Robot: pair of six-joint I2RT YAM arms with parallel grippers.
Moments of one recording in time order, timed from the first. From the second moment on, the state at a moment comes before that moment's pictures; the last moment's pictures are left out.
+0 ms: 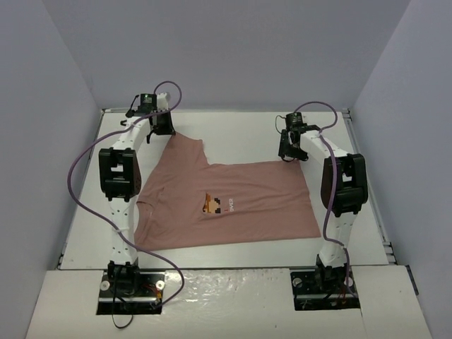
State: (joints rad) left arm -0.05 2.38 2.10 -0.57 0.33 -0.14; right arm 0.17 2.03 1.51 -0.54 0.22 0.30
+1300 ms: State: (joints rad) left arm -0.03 2.35 2.16 -0.62 0.32 -0.15; right arm 0.10 2.15 1.56 -0.50 0.16 0.30
